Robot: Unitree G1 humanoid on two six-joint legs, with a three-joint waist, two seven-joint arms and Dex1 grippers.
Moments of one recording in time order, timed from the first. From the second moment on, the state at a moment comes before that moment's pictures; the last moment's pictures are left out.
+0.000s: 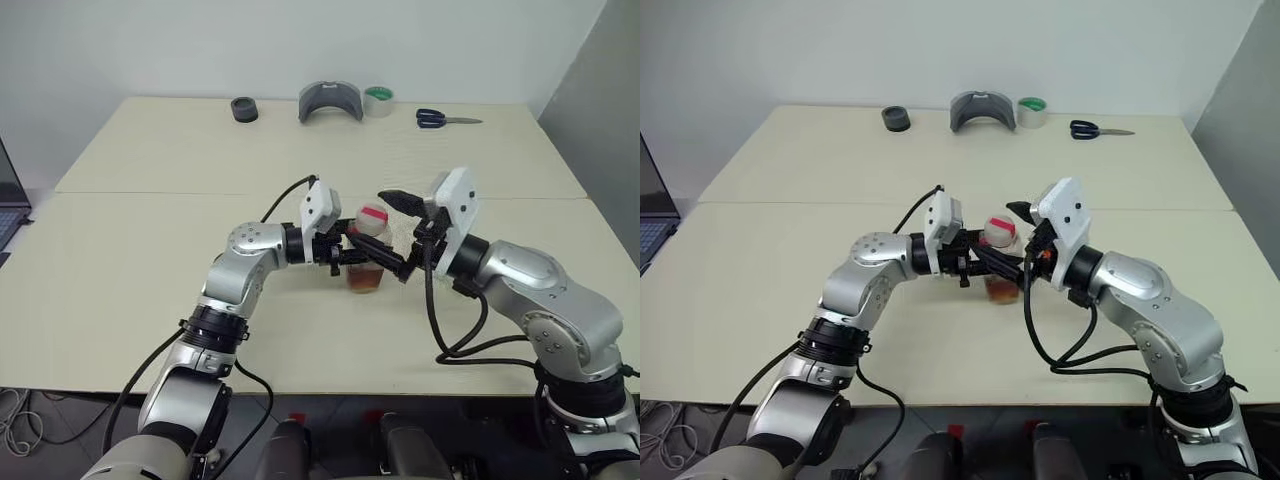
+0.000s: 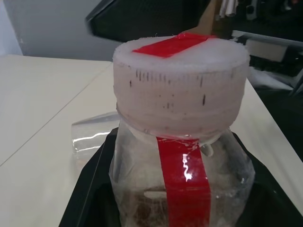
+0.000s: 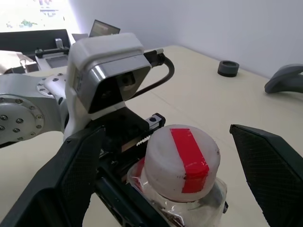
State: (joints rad) left arm -0.71 0.31 -0.18 0.22 -0.33 0.25 -1.14; right arm -0.49 -0.46 0.12 -0.57 0.55 0.78 0.40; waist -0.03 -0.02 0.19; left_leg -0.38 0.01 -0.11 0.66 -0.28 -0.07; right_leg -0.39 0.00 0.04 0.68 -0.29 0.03
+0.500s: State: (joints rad) left arm -0.72 0.31 -0.19 0.28 -0.29 0.18 -1.16; right arm -0.50 -0.41 0.13 -0.55 0.48 0.78 0.39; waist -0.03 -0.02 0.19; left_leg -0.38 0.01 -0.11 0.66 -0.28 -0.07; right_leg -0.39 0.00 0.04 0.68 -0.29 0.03
